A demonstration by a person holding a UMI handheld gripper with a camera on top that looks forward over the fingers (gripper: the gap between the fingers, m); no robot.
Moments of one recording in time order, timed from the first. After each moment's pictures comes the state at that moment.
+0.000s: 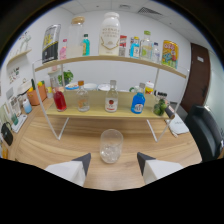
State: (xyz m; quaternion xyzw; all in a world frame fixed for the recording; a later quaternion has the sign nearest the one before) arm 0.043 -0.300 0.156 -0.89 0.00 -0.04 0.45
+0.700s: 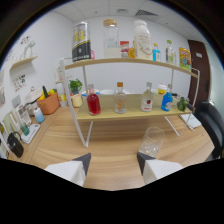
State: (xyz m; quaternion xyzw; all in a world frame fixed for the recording) arm -0.081 -0.297 0.149 -0.87 0.02 0.01 0.49
